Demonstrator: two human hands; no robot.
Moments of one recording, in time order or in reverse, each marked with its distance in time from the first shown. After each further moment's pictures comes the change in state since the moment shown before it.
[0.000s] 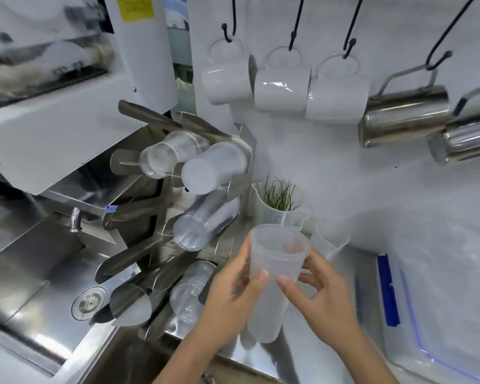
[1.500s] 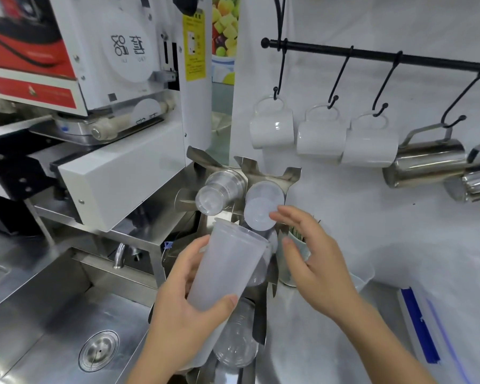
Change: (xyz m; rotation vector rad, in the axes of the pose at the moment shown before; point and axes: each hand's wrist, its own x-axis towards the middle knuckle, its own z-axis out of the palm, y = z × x) left_hand -0.035 0.049 -0.160 0.243 0.269 0.055; right_hand 0.065 -0.105 0.092 -0.322 0.042 -0.300
